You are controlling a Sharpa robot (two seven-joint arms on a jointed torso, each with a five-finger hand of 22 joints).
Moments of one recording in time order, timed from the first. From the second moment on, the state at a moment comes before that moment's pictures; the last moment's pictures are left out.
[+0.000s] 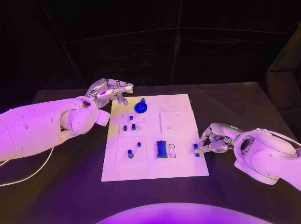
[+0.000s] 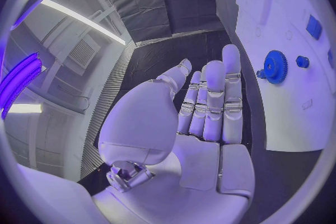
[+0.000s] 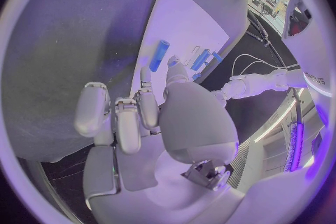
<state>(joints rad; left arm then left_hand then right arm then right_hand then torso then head) 1.29 -0.78 -0.22 1.32 -0.03 -0.16 0.40 1.29 -0.03 0.29 -0.04 0.05 1.00 0.19 0.14 0.07 1.02 0.11 0.41 0.07 1.18 0.03 1.07 0.44 0.17 1.20 0.12 0.55 0.62 1.04 -1.12 -0.08 1.88 -1.39 -0.28 -0.49 1.28 0.00 -0.24 0.16 0.26 1.06 0.08 0.25 0.32 1.47 0.01 1.27 1.31 1.47 -0.06 1.55 1.31 0.09 1.36 0.05 1.36 1.19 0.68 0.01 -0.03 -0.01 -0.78</state>
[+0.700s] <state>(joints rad) 1.29 -0.78 -0.22 1.32 -0.03 -0.16 0.40 1.29 -0.03 0.29 -0.04 0.05 1.00 0.19 0.14 0.07 1.02 0.11 0.41 0.07 1.18 0.03 1.07 0.44 0.17 1.20 0.12 0.55 0.62 1.04 -1.05 -0.07 1.86 -1.53 -0.22 -0.54 1.40 0.04 -0.19 0.07 0.13 1.07 0.08 0.22 0.33 1.47 0.01 1.25 1.47 1.47 -0.06 1.55 1.31 0.09 1.36 0.05 1.36 1.19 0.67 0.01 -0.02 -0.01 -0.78</state>
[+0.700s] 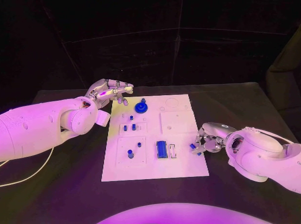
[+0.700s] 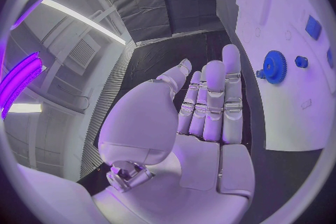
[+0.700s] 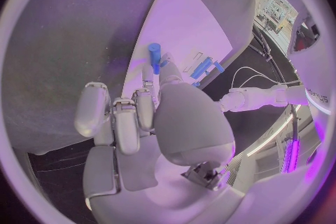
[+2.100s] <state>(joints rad) 1.29 -0.78 -0.22 1.32 -0.03 -0.16 0.40 1.29 -0.03 0.29 -0.04 0.05 1.00 0.19 0.14 0.07 1.02 0.11 0.41 0.07 1.18 0.03 1.07 0.44 0.17 1.20 0.12 0.55 0.62 1.02 -1.03 -0.08 1.91 -1.52 -0.31 -0.61 1.29 -0.03 0.19 0.12 0.45 1.13 0.08 0.13 0.28 1.47 -0.01 1.23 1.30 1.47 -0.07 1.55 1.31 0.09 1.36 0.04 1.36 1.20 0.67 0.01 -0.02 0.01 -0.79</state>
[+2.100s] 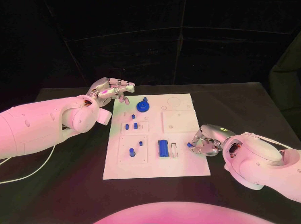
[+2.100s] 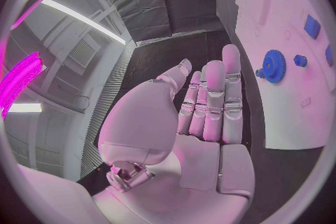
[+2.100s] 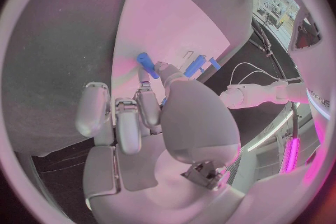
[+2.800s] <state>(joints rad) 1.29 -0.79 -0.22 1.33 -0.03 -0.15 0.40 1.29 -0.03 0.29 -0.04 0.05 0.99 0.18 0.14 0.07 1.01 0.11 0.41 0.07 1.18 0.03 1.07 0.44 0.17 1.20 0.12 0.55 0.61 1.02 -0.97 -0.08 1.89 -1.30 -0.41 -0.56 1.21 -0.11 0.24 0.15 0.49 1.16 0.07 0.13 0.28 1.46 -0.01 1.25 1.31 1.47 -0.07 1.56 1.31 0.09 1.37 0.04 1.37 1.22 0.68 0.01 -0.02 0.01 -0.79</state>
